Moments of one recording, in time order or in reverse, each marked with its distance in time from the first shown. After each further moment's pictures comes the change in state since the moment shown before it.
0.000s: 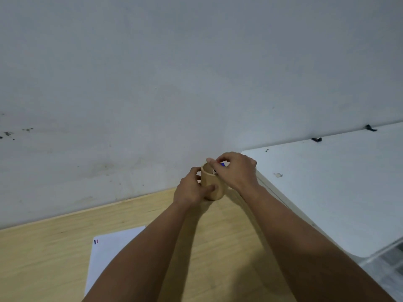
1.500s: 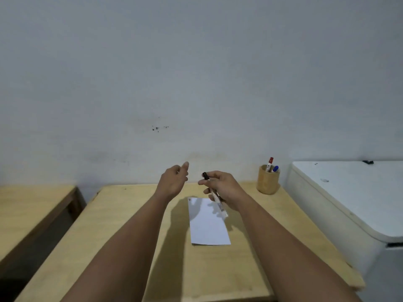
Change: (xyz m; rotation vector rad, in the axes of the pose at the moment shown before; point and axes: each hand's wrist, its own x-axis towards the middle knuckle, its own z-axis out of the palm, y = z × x) left_hand -0.198 -0.040 -0.236 -0.093 0.370 -0.114; right_hand -0.179 -0.191 0.034 0.816 -0.670 0.108
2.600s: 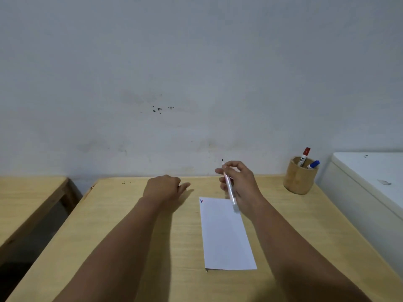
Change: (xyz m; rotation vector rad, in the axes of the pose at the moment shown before) left_hand 0.077 -0.106 -0.007 1.108 -0.102 0.245; right_hand 0.104 0.055 0.002 0.503 0.154 0.029
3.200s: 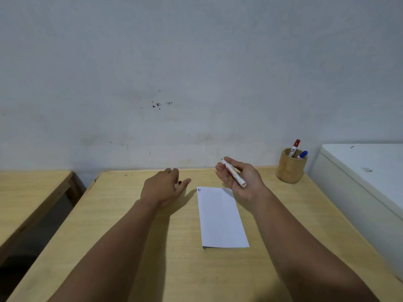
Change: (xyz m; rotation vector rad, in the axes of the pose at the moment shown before) left_hand -0.042 0.008 -0.011 -0.218 0.082 -0.042; right_hand -0.033 -0.017 -0.014 0.445 0.013 0.285
